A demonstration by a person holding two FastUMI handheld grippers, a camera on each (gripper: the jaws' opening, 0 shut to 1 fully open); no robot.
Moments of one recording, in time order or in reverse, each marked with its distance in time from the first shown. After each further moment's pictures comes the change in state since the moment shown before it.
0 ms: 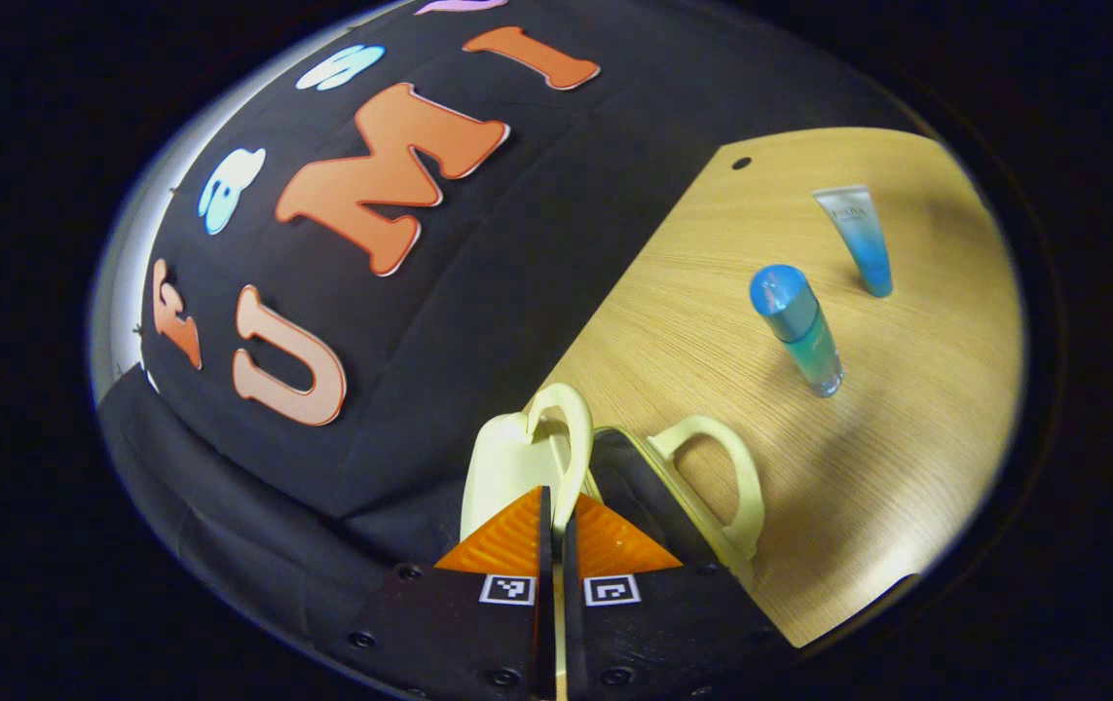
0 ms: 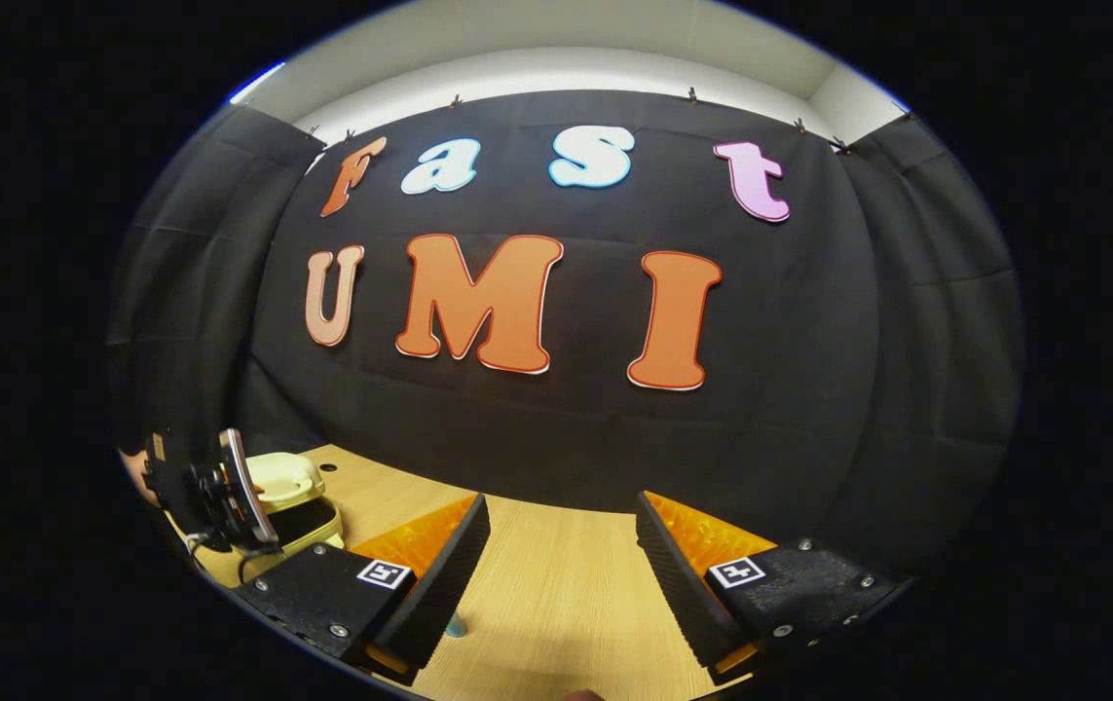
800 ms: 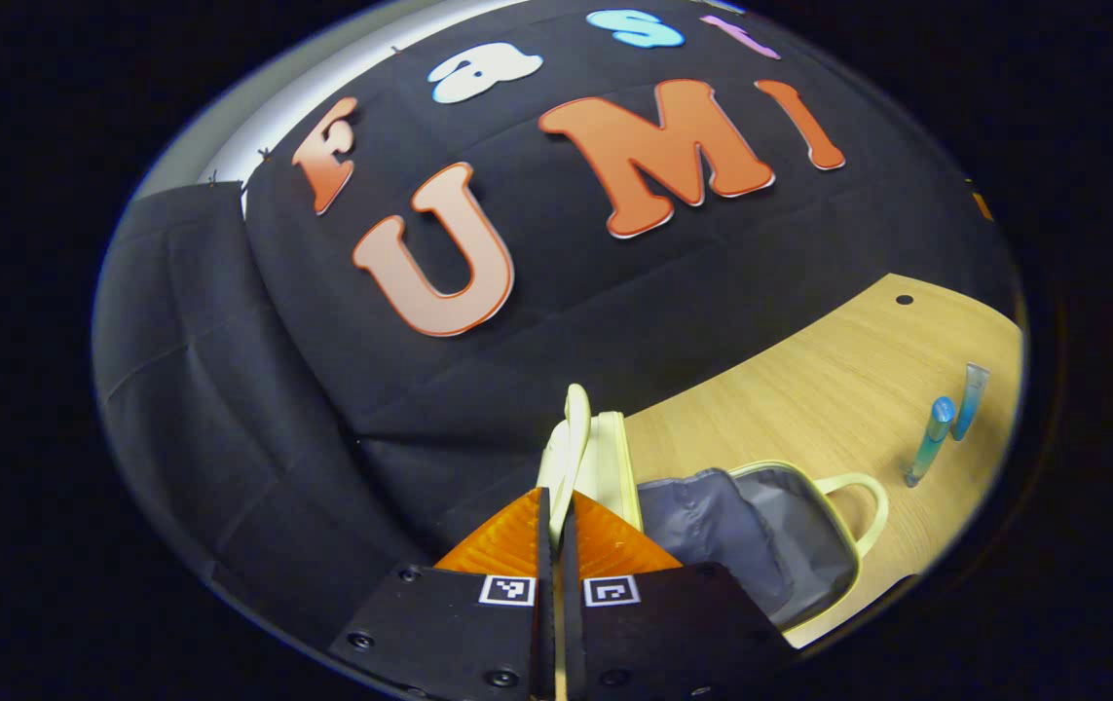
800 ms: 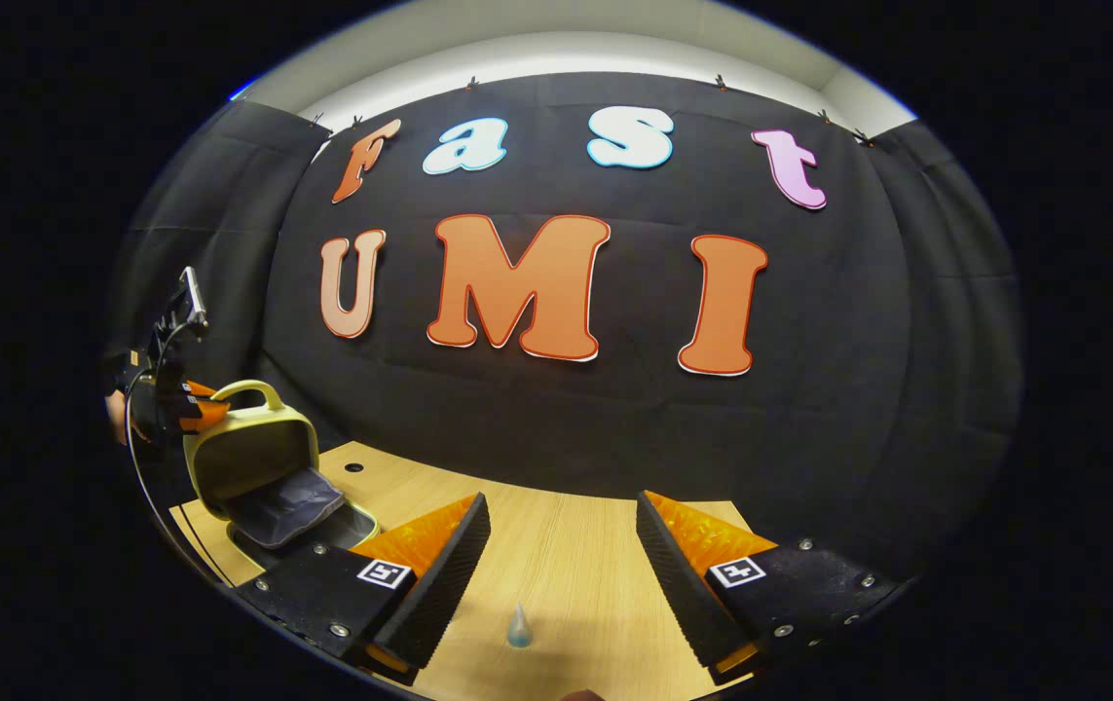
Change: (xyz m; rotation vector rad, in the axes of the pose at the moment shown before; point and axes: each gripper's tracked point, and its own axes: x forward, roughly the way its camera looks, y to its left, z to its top) left arm 0.009 0.231 -0.104 -0.484 -0.035 0.119; right arm 0.029 0.095 0.009 0.026 0.053 -0.004
